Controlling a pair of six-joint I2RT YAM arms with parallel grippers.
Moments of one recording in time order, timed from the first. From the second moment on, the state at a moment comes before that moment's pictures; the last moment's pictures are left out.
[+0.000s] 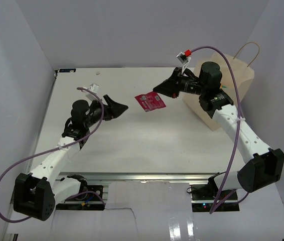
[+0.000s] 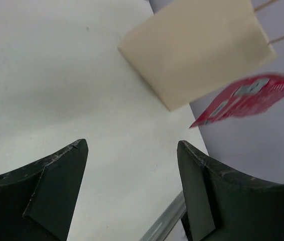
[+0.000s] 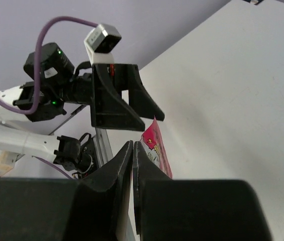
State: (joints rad) left arm -0.29 1.08 0.73 0.20 0.42 -0.73; right arm 0.40 1.37 1.32 0.01 -0.88 0.46
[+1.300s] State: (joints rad) left arm -0.34 1.49 0.69 1.23 0.93 -1.02; right arm 0.30 1.35 1.35 -0.08 -0.91 0.45
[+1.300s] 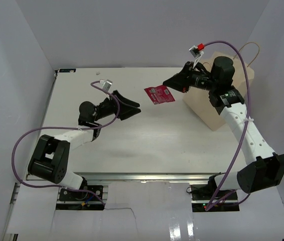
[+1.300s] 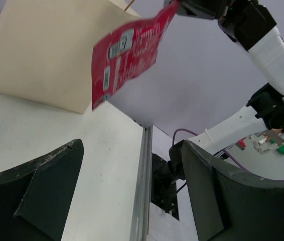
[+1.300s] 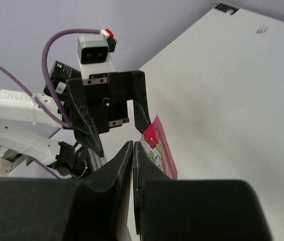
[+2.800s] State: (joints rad) left arm -0.40 1.39 0.65 0.52 0.59 -1.04; right arm 0.42 1.51 1.29 -0.81 -0.56 -0.49
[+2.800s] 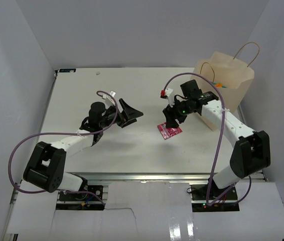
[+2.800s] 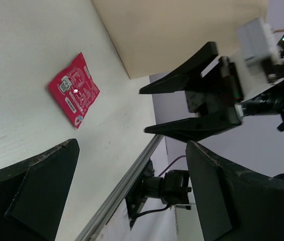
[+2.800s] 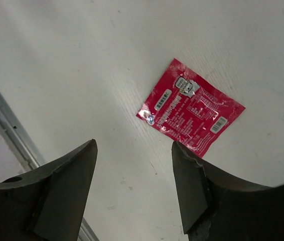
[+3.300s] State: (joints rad) left arm -0.54 1.55 0.66 0.51 0.45 -1.27; right arm 0.43 1.76 1.21 -0.65 -0.11 -0.11
